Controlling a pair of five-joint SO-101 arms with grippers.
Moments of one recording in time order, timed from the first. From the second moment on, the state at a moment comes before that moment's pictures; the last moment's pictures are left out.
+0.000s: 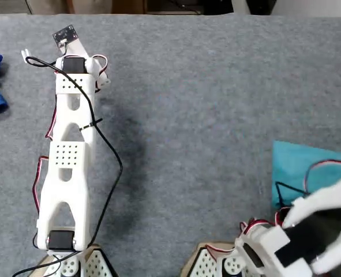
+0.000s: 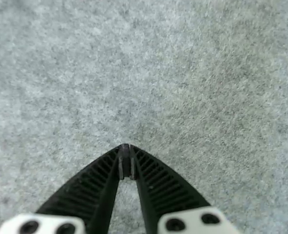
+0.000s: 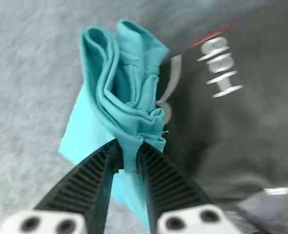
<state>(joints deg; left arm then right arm) -3.5 75.1 -92.9 90.6 19.6 57.0 -9.1 -0.8 90.4 -30.1</state>
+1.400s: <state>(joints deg) -3.5 75.1 -92.9 89.0 19.6 86.3 -10.7 -1.4 97.8 -0.5</state>
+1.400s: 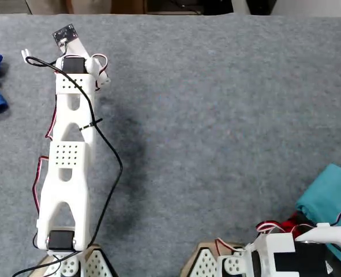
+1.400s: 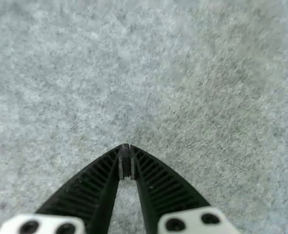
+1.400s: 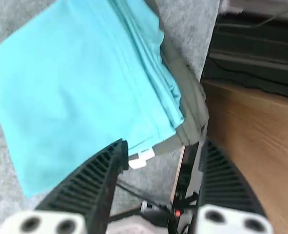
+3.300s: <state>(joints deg) -47.8 75.6 -94.1 76.3 -5.9 25.1 -42.1 9.4 101.3 -17.1</state>
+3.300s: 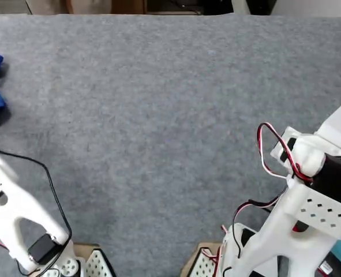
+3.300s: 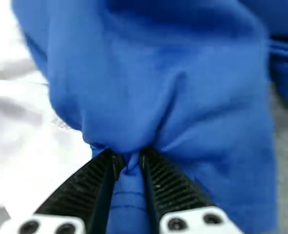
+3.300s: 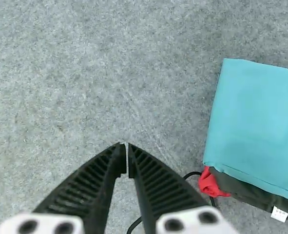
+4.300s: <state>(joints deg) -15.4 36.1 -73.1 100.2 -2.7 25.1 -42.1 9.4 101.3 -17.1</state>
